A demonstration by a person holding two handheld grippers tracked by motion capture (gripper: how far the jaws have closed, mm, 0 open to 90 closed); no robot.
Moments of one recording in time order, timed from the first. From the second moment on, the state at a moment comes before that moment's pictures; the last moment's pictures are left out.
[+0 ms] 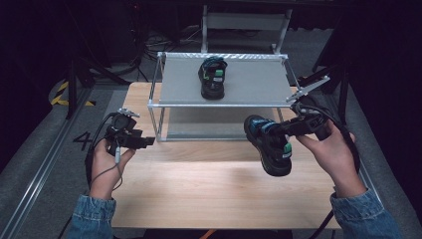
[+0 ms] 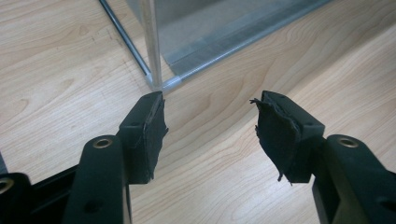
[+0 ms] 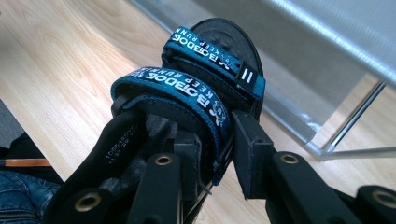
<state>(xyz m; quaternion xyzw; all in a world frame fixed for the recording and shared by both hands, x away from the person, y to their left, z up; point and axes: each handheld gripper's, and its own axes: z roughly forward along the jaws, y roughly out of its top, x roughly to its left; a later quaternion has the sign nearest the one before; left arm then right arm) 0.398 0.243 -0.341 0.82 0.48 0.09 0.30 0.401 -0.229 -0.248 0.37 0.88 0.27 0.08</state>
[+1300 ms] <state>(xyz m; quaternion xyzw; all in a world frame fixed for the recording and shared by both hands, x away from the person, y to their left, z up) 0.408 0.254 -0.346 0.81 0.50 0.09 0.28 0.469 -0.200 -0.181 0.40 0.87 0.28 0.10</state>
